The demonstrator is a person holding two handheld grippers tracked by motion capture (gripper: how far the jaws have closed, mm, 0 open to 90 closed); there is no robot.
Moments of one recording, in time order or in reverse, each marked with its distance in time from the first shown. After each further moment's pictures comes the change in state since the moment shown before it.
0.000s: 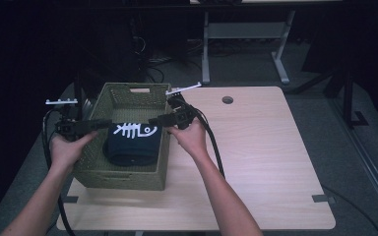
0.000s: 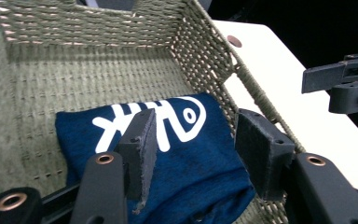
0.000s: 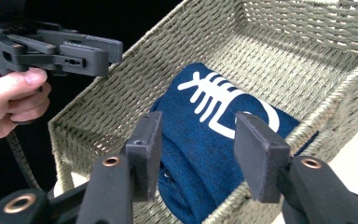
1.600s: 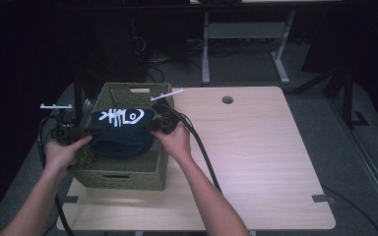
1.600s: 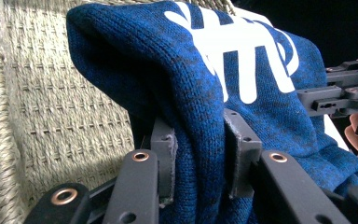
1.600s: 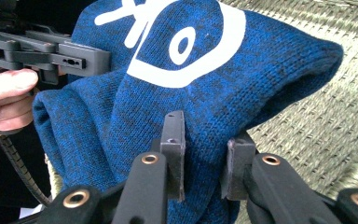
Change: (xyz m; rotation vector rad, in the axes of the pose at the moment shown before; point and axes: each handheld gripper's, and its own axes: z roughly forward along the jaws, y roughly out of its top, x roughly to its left) left arm 0.027 -0.015 -0.005 0.069 -0.043 -0.142; right arm 0.014 -0.003 0.046 0.072 0.000 0.057
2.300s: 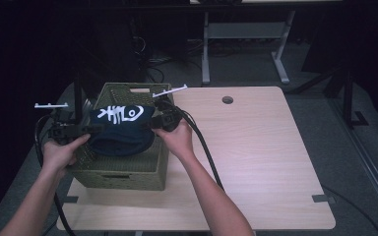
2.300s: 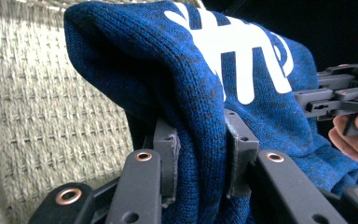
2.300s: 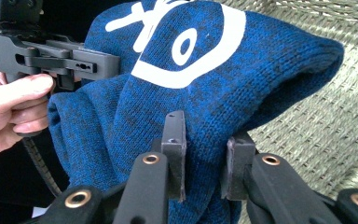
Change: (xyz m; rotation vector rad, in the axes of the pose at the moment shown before) left arm -0.006 0.001 -0.007 -0.037 -0.039 -0.011; right arm 0.005 0.005 -0.014 -0.023 0.044 -0.013
